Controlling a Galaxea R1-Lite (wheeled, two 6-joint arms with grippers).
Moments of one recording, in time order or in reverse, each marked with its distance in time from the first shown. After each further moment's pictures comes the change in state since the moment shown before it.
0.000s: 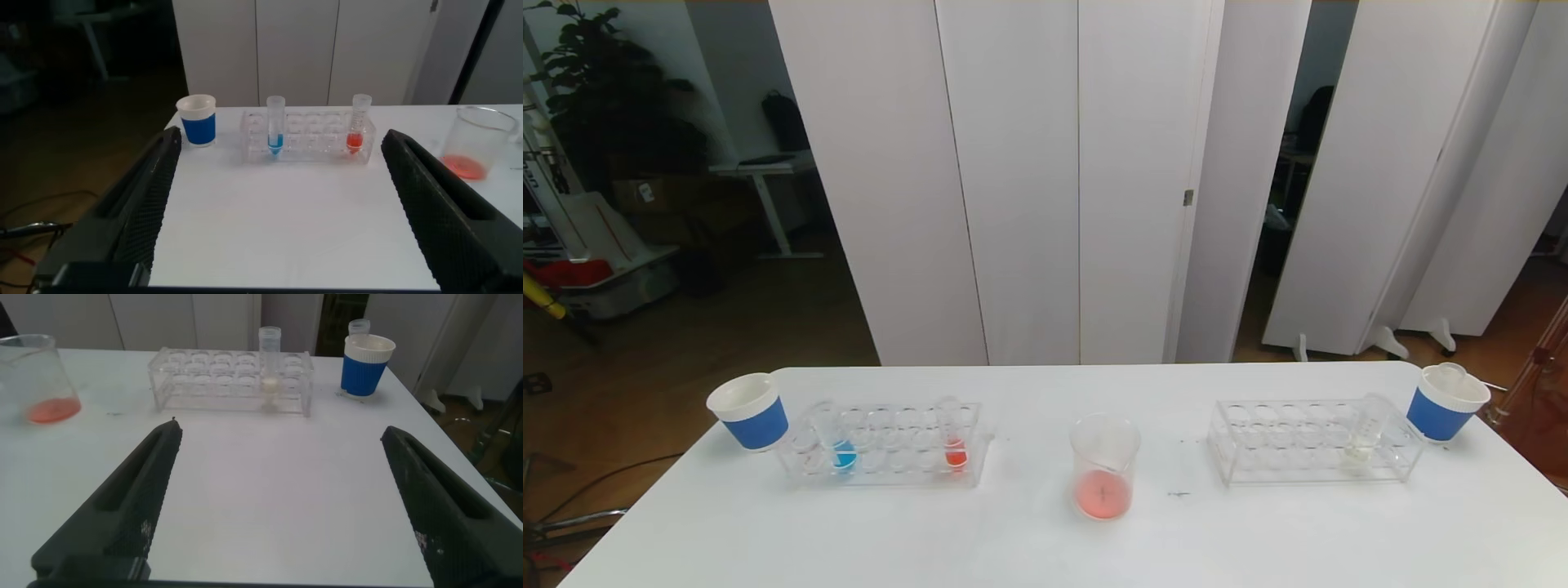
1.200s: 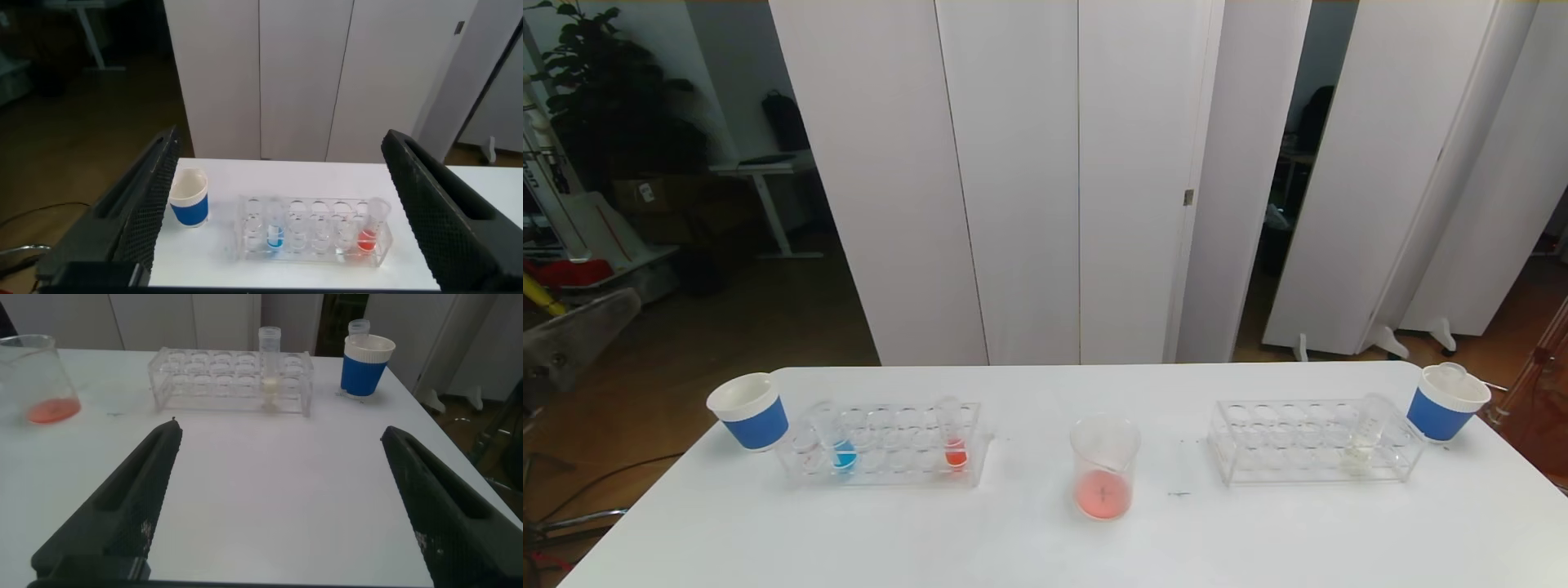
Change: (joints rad) left arm -0.012 0.887 -0.229 -0.580 0.022 -0.010; right arm 0.000 0.000 0.000 0.000 0.000 0.000
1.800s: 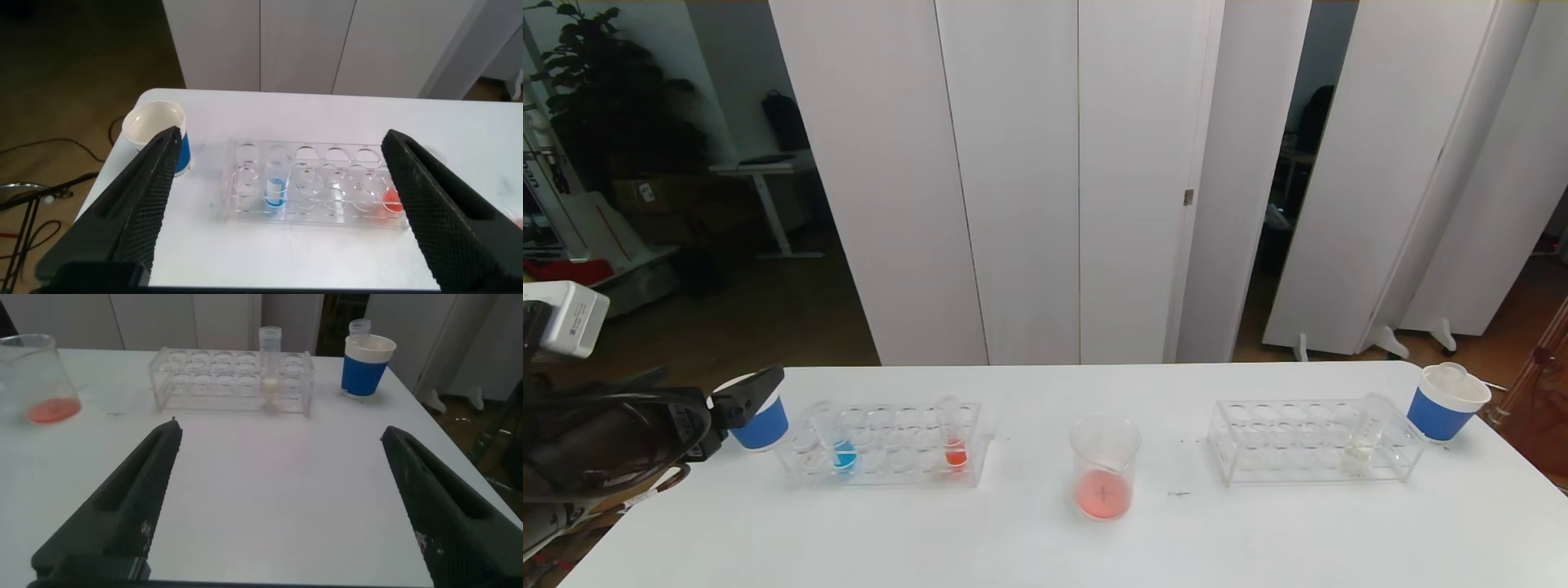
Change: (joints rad) left arm 0.008 0.330 0.186 -0.287 -0.005 -0.024; right arm 0.000 0.000 0.000 0.000 0.000 0.000
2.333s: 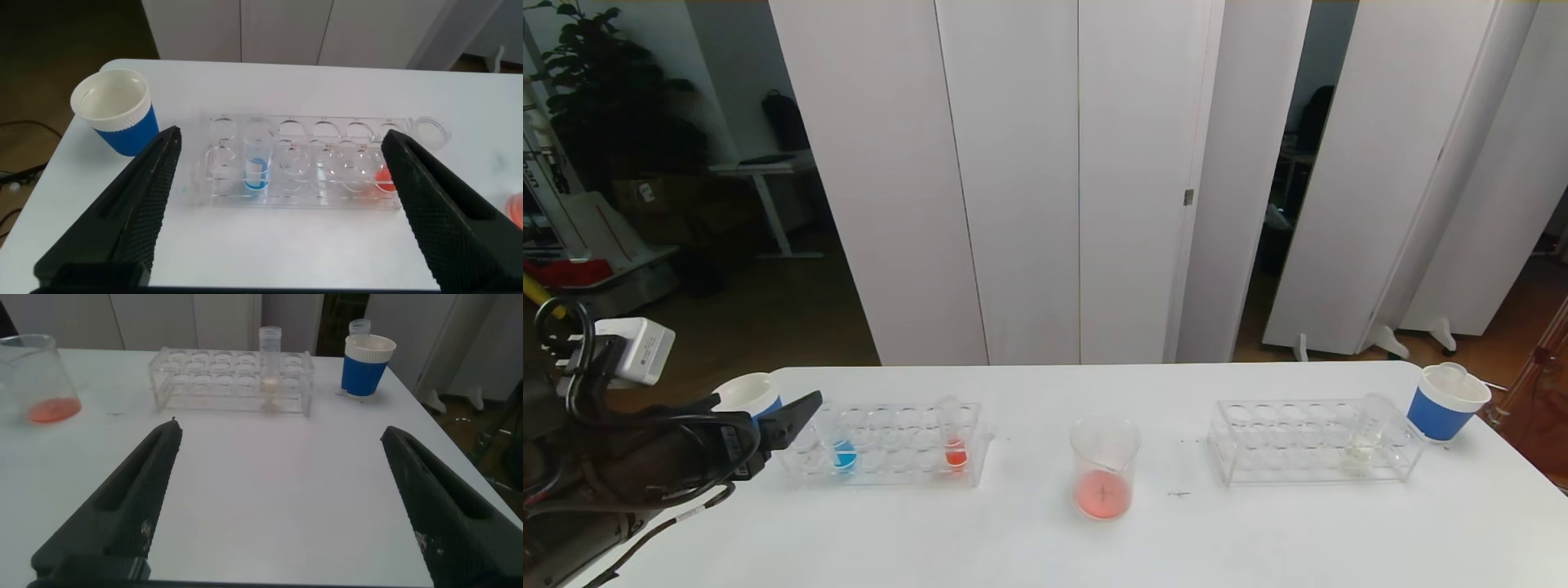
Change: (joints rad) left arm -0.021 0.130 0.086 -0.145 -0.047 -0.035; right arm 0.000 0.000 0.000 0.000 0.000 0.000
